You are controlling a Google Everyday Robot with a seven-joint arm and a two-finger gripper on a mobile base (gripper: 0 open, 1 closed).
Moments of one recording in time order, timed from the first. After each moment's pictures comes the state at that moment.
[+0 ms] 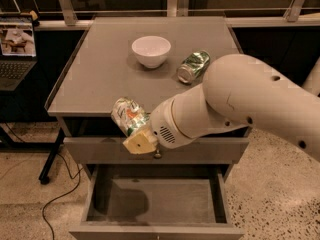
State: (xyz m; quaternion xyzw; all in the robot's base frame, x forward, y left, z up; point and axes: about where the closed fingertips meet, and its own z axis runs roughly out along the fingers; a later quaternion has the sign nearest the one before) arm 0.437 0.035 0.843 -0.44 0.81 0.24 0.30
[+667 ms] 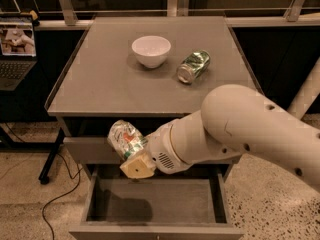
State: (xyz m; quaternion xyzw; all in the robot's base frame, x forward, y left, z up) arm 0.401 0.042 0.808 -0.45 0.81 0.27 0.28
